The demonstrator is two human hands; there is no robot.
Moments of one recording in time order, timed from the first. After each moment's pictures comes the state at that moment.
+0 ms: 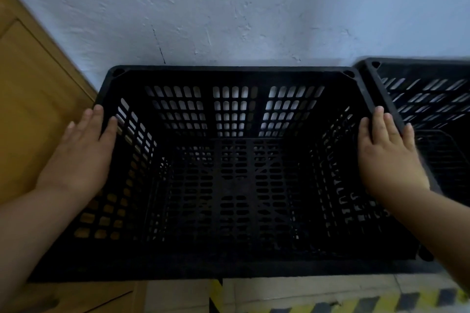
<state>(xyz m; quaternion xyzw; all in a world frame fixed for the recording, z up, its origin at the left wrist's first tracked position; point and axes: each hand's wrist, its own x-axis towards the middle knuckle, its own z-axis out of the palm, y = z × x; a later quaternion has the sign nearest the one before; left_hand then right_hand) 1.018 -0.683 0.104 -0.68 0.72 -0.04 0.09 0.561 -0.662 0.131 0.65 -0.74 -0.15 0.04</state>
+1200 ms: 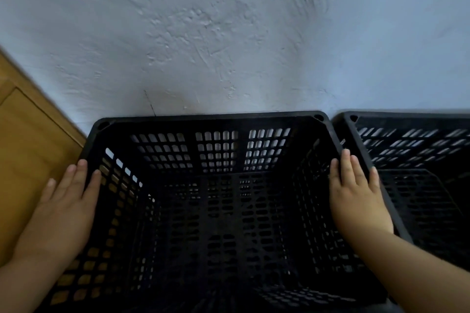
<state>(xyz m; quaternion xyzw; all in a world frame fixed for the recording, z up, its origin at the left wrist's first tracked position) 1.053 -0.704 0.055 -0.71 0.70 -0.03 0.08 0.563 -0.696 0.128 0.68 -0.73 -0.12 0.04</state>
